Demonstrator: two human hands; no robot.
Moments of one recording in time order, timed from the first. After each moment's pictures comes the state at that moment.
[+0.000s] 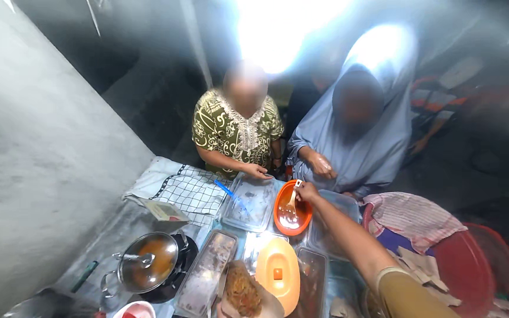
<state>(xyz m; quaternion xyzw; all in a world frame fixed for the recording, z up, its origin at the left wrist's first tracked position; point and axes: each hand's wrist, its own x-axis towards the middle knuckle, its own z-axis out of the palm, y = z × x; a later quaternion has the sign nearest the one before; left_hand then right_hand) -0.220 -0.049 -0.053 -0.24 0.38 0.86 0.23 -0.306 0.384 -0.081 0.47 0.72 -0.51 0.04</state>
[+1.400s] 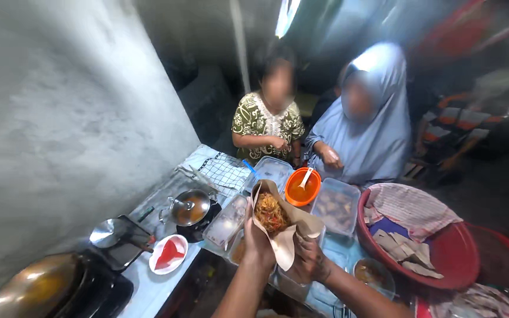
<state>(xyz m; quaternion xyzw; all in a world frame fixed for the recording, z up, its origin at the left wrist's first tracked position) -0.126 -0.018 0.175 -0.09 0.31 0.91 0.25 -0.053 0.107 0.035 -0.25 0.82 -0.13 -0.50</state>
